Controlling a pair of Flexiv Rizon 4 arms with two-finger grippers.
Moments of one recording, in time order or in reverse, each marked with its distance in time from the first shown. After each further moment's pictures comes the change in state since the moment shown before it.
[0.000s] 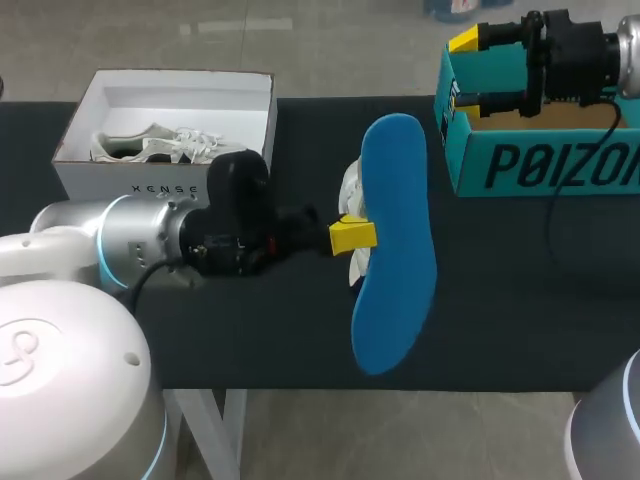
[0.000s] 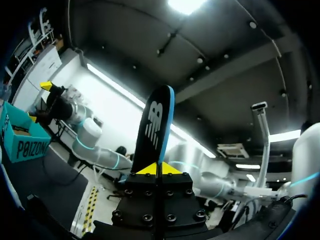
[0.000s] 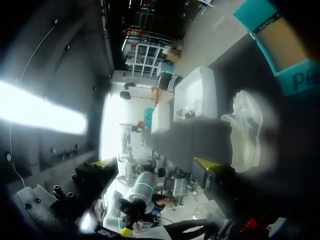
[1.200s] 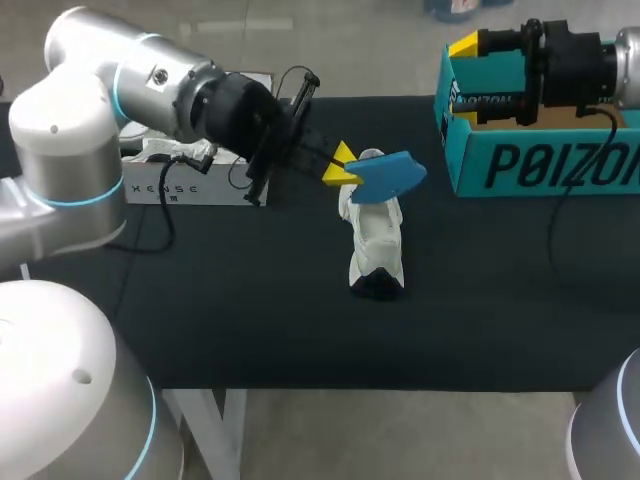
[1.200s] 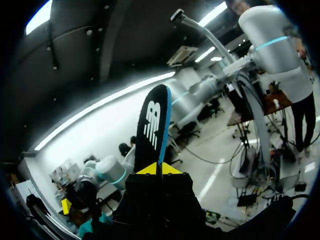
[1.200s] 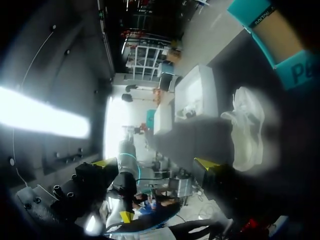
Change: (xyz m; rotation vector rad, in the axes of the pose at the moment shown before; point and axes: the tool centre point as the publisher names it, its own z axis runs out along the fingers) left arm -0.090 -0.042 -0.038 -0.430 0.285 1.051; right arm -0.006 -0.002 0.002 -0.008 0.031 0.036
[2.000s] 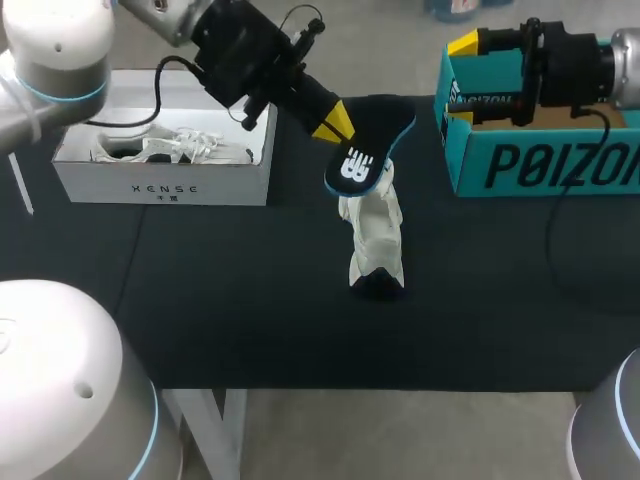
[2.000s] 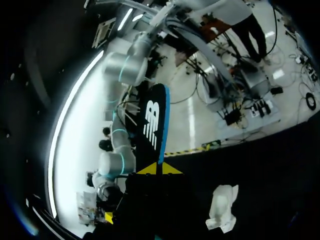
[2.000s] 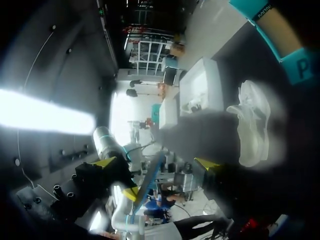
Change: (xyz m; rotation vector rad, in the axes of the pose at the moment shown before) left arm -0.045 0.048 -0.047 -0.324 0.358 0.622; right arm 0.006 -0.006 0.003 0.052 0.049 0.015
